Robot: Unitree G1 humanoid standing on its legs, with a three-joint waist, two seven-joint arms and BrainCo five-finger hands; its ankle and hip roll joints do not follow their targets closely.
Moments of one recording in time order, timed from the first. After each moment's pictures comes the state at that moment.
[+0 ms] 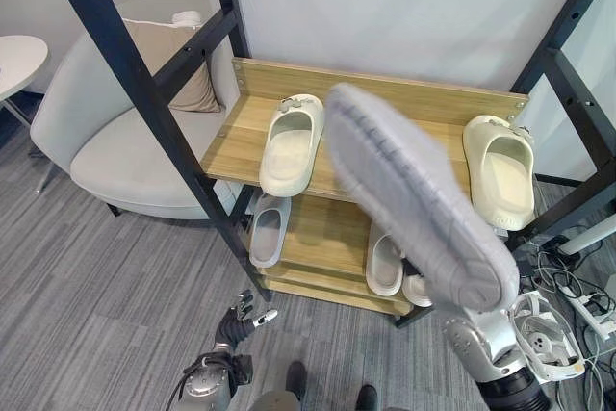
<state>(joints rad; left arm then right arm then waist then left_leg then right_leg) 0.21 0.27 -0.19 0.40 -0.35 -0.04 0.10 -0.11 -0.25 0.42 -0.33 0.59 -0.15 0.01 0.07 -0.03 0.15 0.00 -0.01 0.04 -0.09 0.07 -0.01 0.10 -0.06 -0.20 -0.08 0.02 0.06</state>
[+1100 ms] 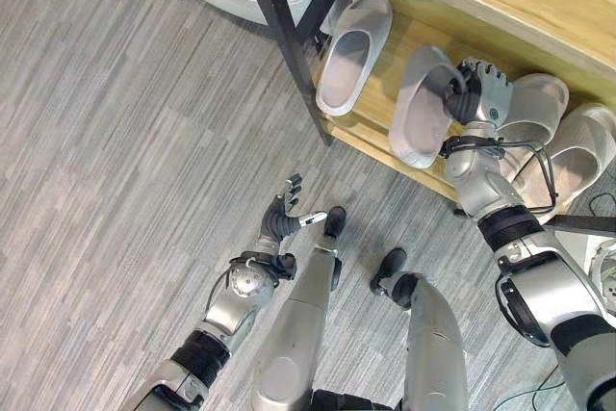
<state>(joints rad) -0.27 0.38 -0.49 0.24 -0.39 -0.20 0.24 -0.97 -0.45 0.34 0.77 -0.47 0.19 -0.71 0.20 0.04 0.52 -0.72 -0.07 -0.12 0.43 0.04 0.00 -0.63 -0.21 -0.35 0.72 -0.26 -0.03</state>
